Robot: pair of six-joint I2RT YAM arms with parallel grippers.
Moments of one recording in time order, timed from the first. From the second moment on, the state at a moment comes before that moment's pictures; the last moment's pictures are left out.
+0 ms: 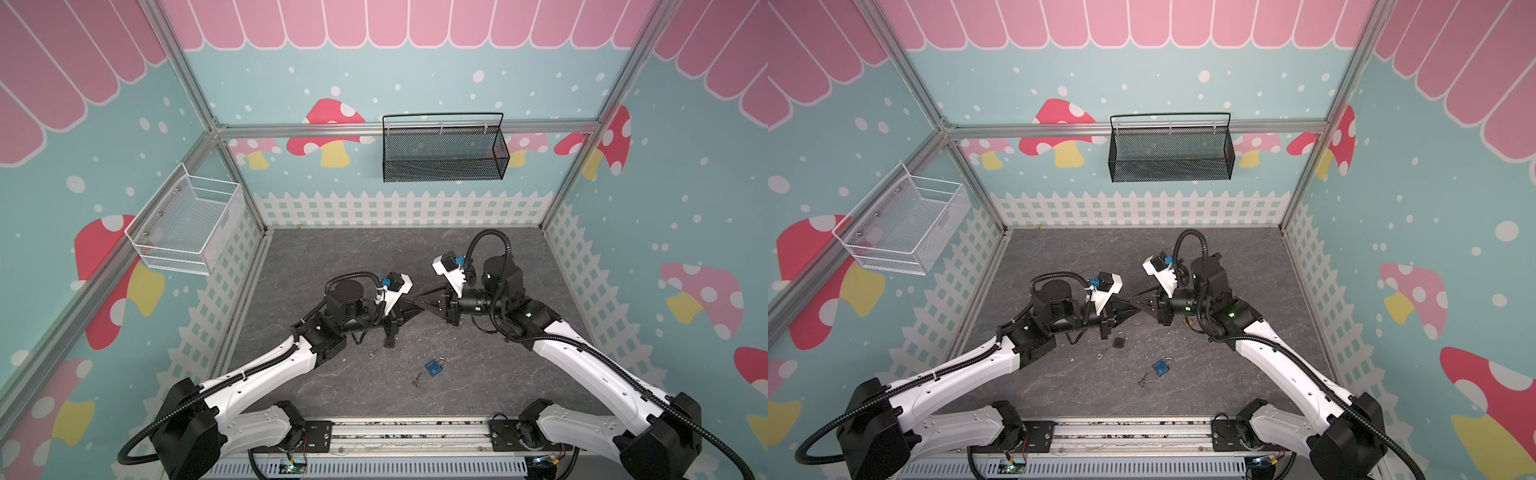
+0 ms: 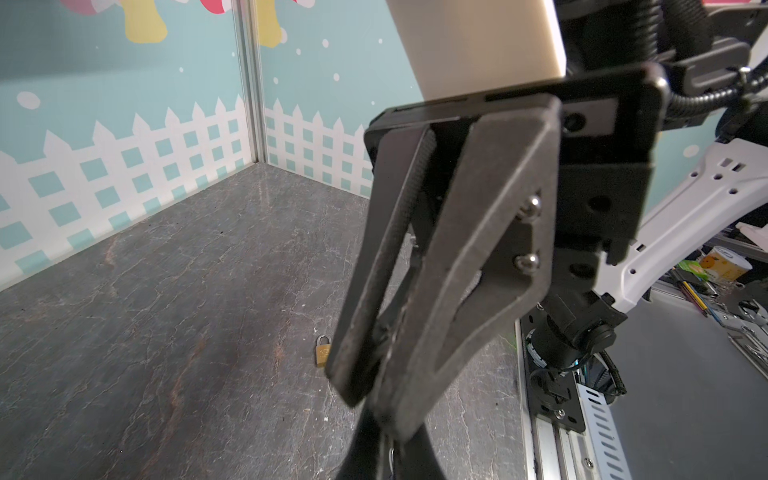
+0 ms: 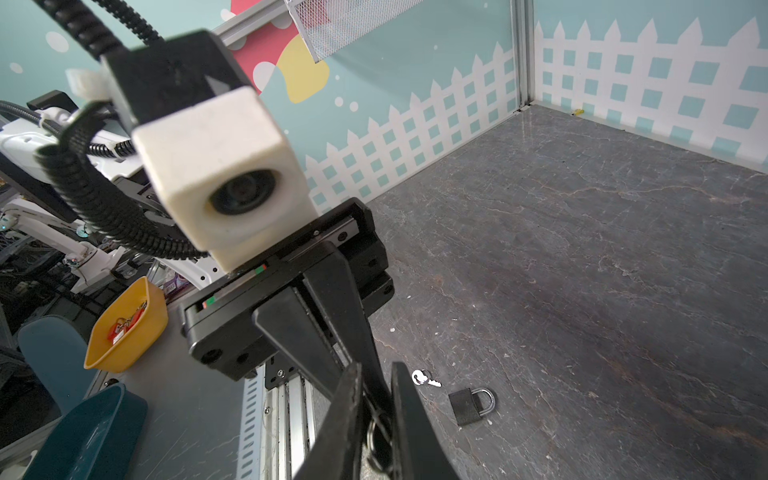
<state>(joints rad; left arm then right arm) -0.72 1.17 0.77 0.21 0.56 -0.06 0.58 1.14 0.96 -0.16 -0.75 0.14</state>
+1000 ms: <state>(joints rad) -0.70 1.12 0.67 0.38 0.53 -0.24 0.57 1.09 0.96 -0.07 -0.63 0.36</state>
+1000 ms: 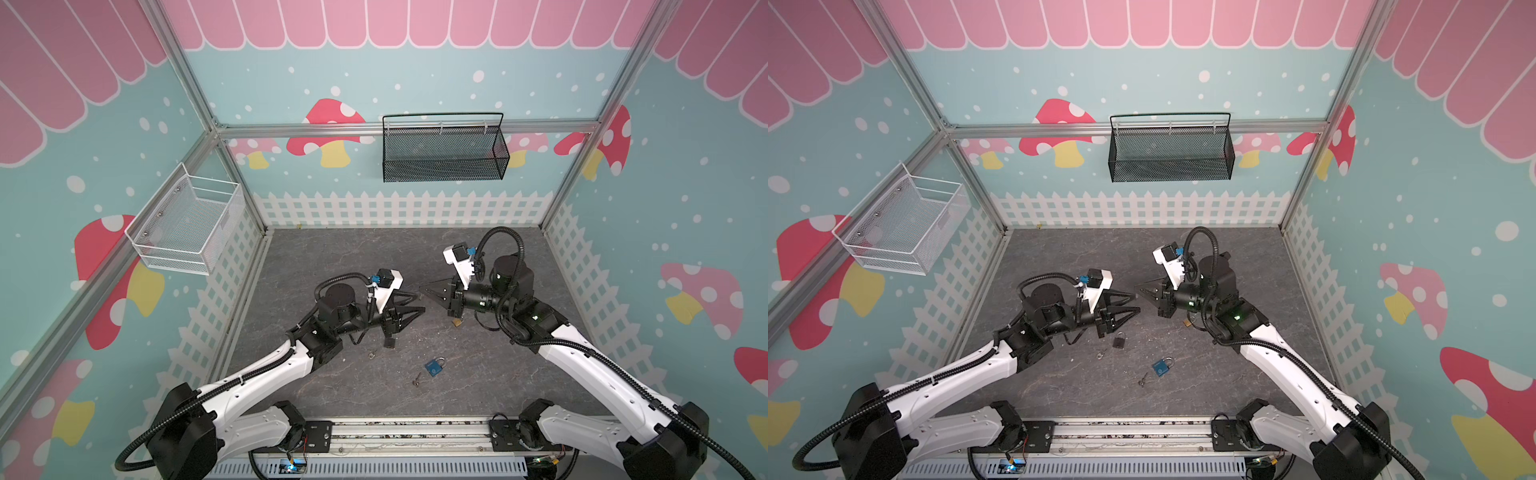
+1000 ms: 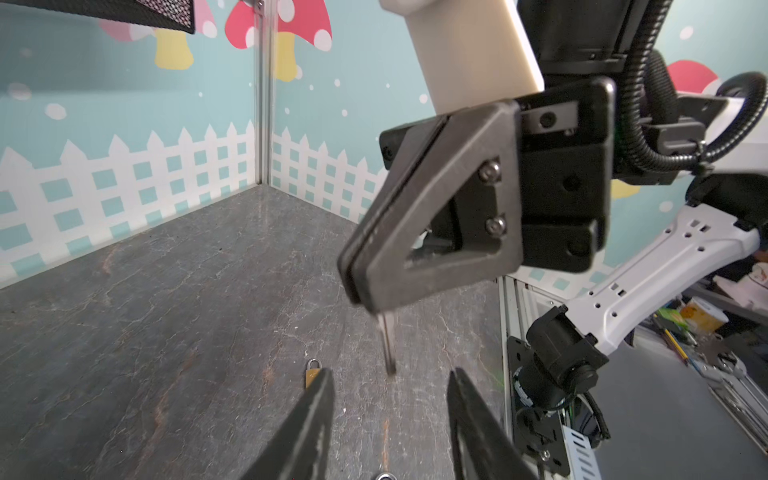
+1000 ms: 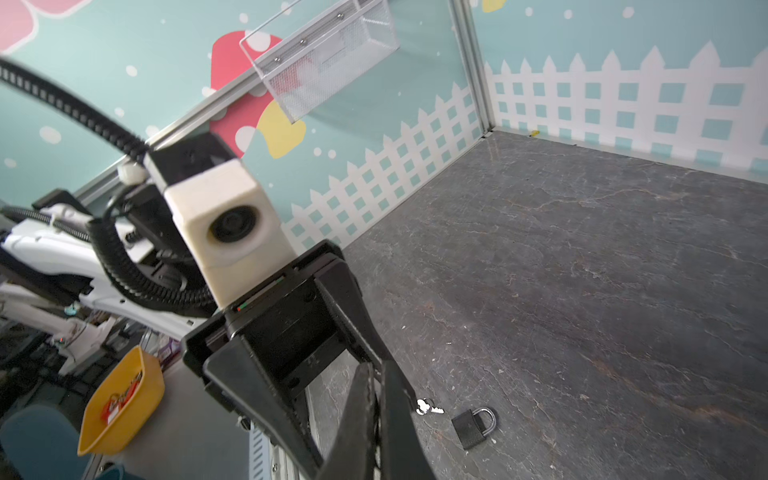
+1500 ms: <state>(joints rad) -0.88 1.14 0.57 0.74 -0.04 -0.85 0.57 1.06 0.78 0.24 -0.43 0.71</state>
